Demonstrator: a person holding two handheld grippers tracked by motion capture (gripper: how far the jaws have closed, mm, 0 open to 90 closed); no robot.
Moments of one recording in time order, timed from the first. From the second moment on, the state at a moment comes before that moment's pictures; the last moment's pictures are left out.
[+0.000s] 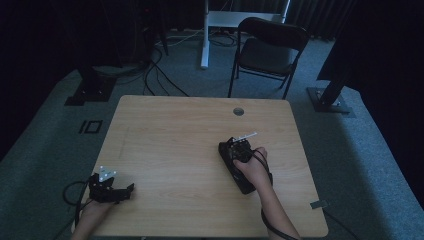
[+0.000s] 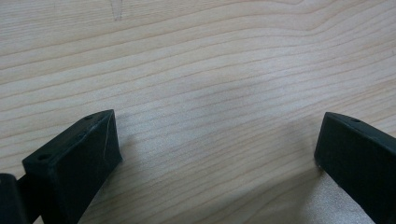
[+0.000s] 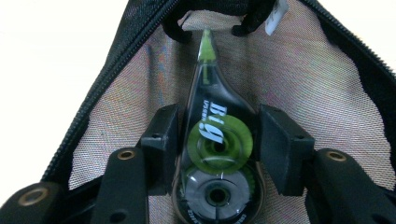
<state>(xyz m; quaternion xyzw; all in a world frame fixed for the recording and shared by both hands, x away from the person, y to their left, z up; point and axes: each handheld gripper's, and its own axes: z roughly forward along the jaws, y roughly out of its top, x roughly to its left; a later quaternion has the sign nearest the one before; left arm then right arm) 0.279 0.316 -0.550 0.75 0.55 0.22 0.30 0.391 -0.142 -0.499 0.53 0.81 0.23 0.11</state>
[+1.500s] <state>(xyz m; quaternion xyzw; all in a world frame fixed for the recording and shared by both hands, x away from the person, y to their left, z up) 0.279 0.316 -0.550 0.75 0.54 0.22 0.30 0.359 -0.193 -0.454 0.52 0.77 0.35 0.13</state>
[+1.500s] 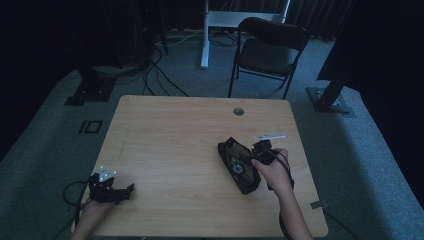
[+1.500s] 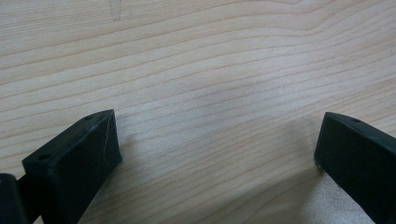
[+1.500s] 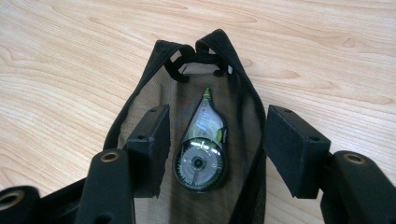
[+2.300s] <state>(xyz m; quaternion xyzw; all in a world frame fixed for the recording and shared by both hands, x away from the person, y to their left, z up) 0.279 0.316 -0.550 0.75 0.54 0.22 0.30 0.350 -0.247 -0.463 0.55 0.73 0.37 0.16</state>
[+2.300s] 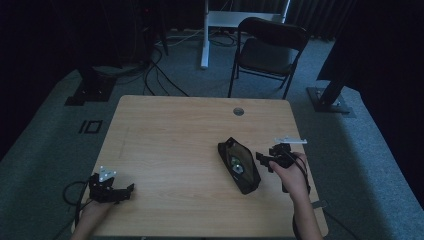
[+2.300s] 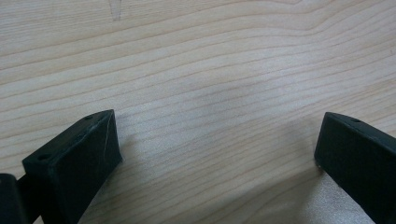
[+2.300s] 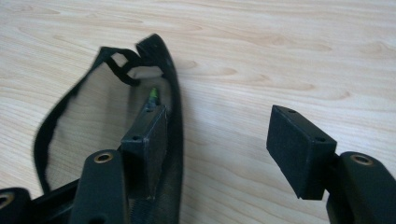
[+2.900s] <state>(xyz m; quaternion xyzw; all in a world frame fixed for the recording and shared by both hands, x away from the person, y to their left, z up) 0.279 0.316 -0.550 0.75 0.54 0.22 0.30 0.347 -0.273 -0.509 0.57 0.71 0.37 0.17</state>
